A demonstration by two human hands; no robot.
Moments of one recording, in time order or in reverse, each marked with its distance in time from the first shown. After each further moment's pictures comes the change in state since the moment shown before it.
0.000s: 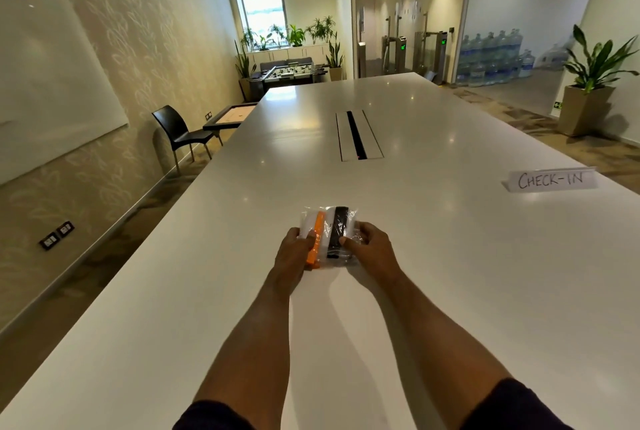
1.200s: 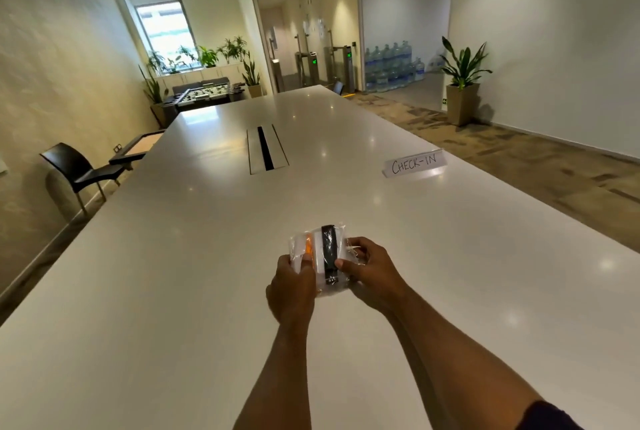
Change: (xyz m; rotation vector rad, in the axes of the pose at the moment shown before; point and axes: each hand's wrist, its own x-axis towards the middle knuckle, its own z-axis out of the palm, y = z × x) left_hand -0.126 -0.039 0.171 0.505 0.275 0.243; right_hand -0.108 0.002 -0.177 0.351 0.073 0.123
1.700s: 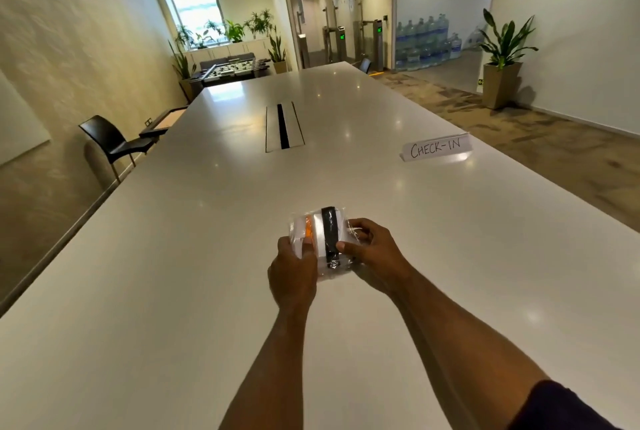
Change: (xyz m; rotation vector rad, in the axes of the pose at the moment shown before) left_hand -0.010 -0.004 -0.004 0.048 0.124 0.062; right_hand 0.009 -0.005 0.000 0.119 -0.135 0.048
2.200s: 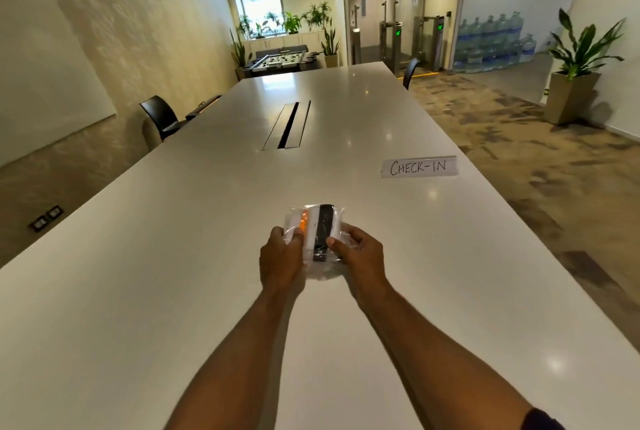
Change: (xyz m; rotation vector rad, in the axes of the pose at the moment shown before) left_hand -0.041 0.111 0.081 -0.047 0.070 -0.200; right_hand 0.016 -0.041 -0.117 -0.062 0.082 -0.027
